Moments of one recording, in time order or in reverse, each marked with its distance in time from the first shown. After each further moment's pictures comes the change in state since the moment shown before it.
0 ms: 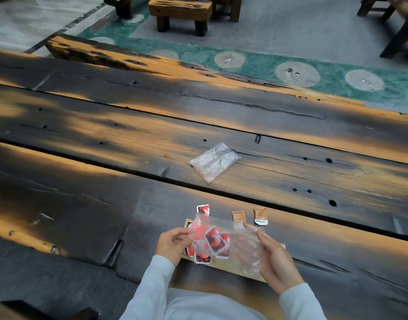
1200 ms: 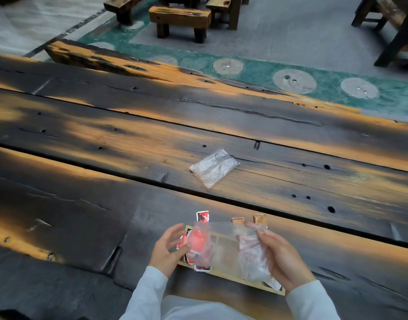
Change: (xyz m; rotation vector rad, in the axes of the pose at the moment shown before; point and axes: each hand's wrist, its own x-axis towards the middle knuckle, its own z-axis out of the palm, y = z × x) left_hand -0.011 0.012 -0.017 -0.108 -0.089 0.076; right_hand -0.005 -0.027 0.013 -0.146 -0.122 -0.056
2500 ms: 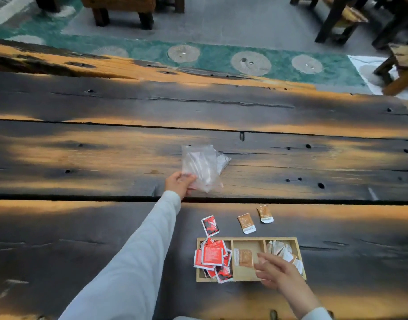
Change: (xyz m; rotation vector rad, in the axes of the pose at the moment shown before) left_hand 0.218 0.094 0.006 -0.020 -0.140 -0.119; right_hand 0.004 0.081 0.037 -0.412 0.513 0.053
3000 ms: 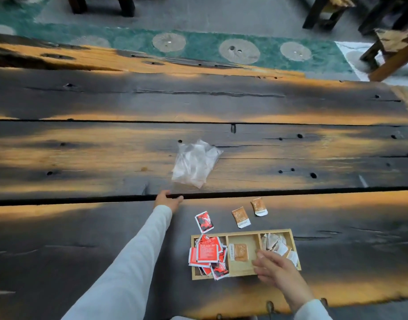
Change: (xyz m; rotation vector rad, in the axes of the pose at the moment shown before) left_hand 0.031 -0.076 -0.016 0.410 0.108 -0.251; right_hand 0.004 0.002 0.001 0.061 0.056 0.075
